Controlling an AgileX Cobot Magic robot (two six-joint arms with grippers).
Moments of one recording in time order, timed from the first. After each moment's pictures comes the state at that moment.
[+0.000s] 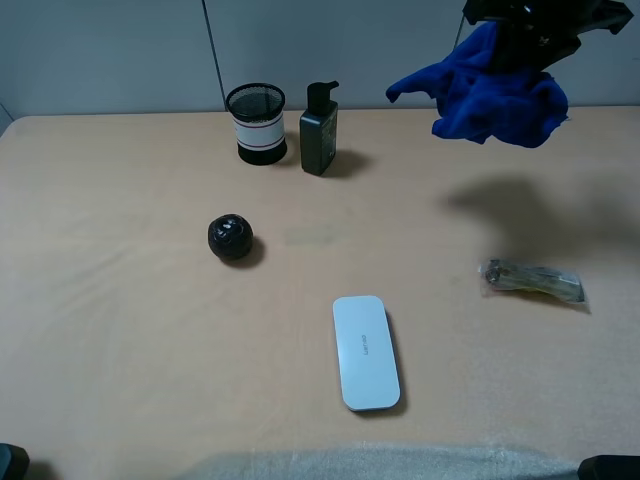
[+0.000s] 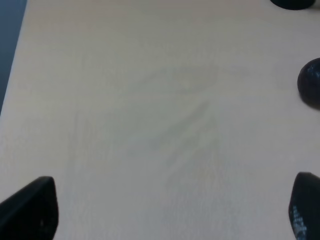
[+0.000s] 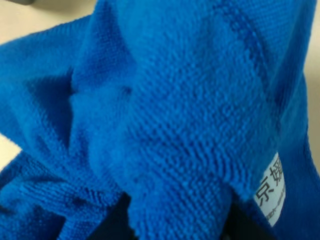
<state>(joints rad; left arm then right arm) -0.02 -0.01 -0.48 0.09 1.06 0.00 0.22 1.81 -1.61 0.19 1.22 -0.04</state>
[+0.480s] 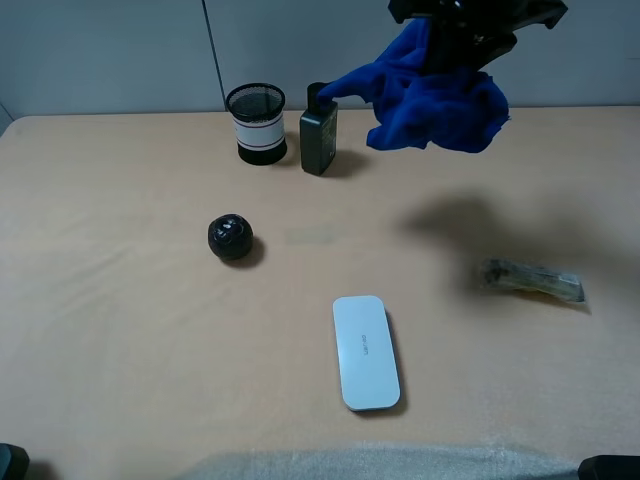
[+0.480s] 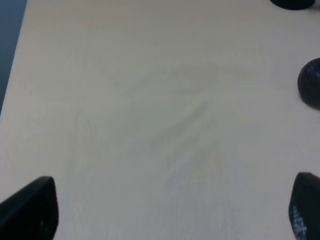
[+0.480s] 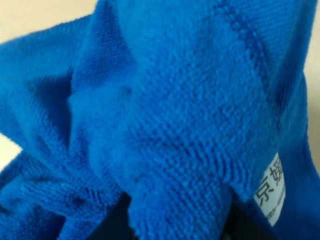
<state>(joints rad) -0.02 -0.01 -0.48 0.09 1.06 0.00 0.44 1.78 -1.61 0.19 1.22 0.06</state>
